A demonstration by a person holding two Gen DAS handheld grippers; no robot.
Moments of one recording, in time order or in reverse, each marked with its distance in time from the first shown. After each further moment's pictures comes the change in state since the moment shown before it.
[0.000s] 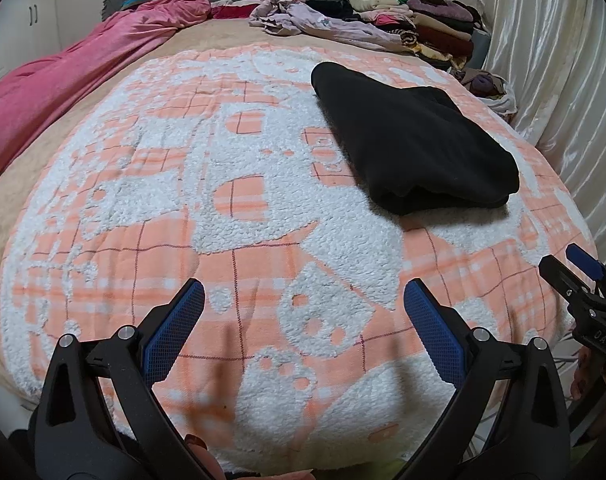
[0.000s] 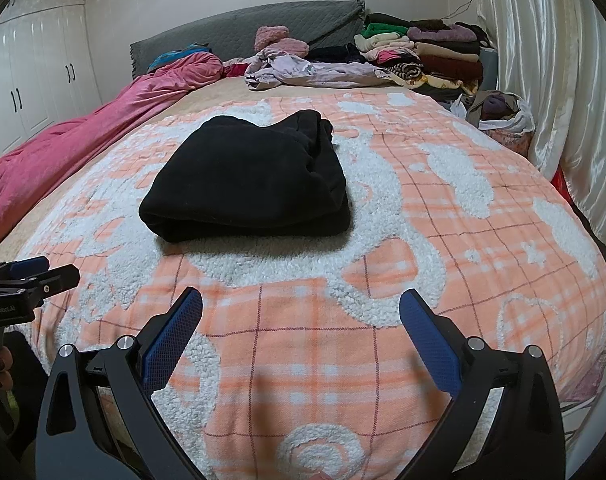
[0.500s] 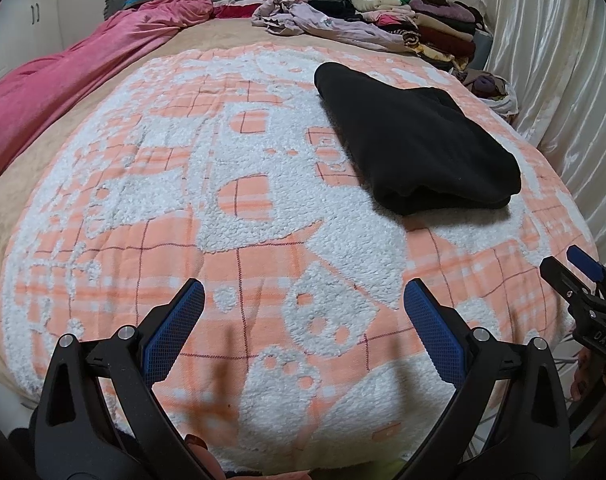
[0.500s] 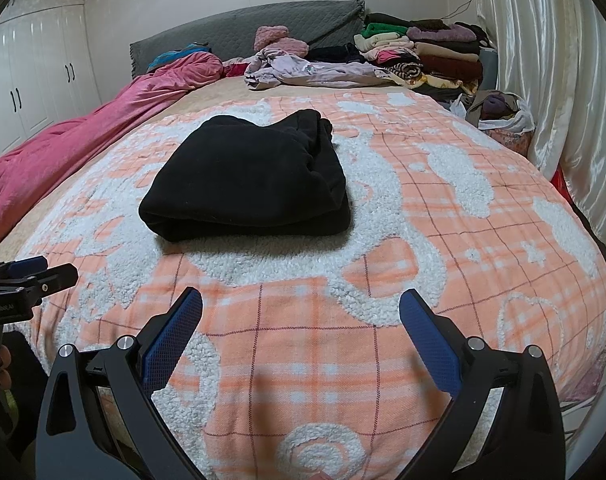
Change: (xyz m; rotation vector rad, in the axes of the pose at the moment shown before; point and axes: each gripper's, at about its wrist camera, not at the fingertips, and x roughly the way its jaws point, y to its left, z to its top) left arm -0.001 0.002 -0.001 -0.005 -0.003 0.004; right arm 0.000 0.000 0.000 0.002 0.000 0.001
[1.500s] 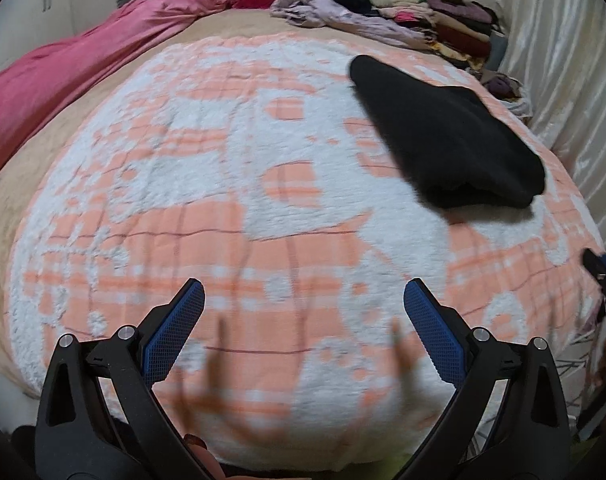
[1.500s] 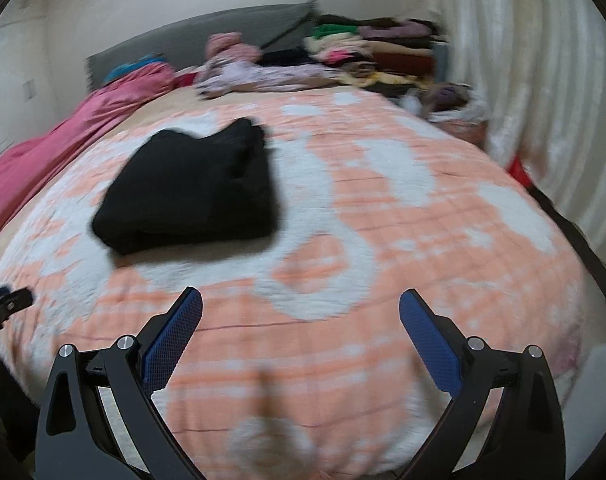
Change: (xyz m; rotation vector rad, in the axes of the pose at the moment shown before) left arm 0.006 0.038 -0.006 -0.044 0.029 0.036; right arm -0.019 -0.038 -0.006 0.119 -0.024 -0.190
